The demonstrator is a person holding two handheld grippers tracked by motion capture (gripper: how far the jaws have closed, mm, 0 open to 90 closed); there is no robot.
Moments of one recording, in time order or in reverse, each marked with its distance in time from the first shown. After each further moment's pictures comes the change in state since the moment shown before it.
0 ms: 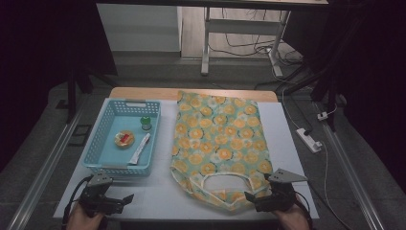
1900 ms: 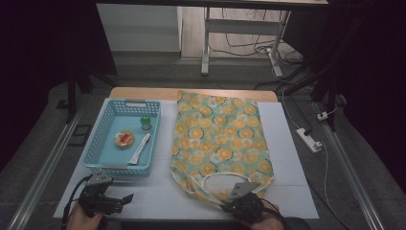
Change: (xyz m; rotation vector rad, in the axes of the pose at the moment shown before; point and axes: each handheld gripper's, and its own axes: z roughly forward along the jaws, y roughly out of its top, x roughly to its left) left arm 0.002 0.000 0.000 -0.001 -0.017 -0.017; right arm 0.070 0.007 0.046 0.263 0.250 -0.264
